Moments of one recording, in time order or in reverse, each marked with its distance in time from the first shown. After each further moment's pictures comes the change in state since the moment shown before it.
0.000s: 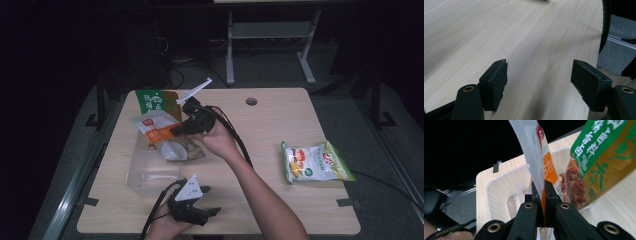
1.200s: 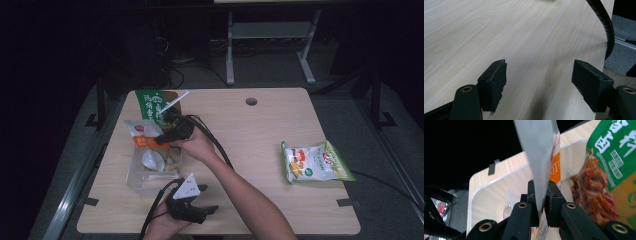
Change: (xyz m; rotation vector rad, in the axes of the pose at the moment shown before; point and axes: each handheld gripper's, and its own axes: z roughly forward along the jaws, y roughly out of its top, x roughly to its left) left arm 0.005 -0.004 -0.001 0.007 0.022 -0.019; right arm -0.015 -0.001 0.077 0.045 0.055 0.037
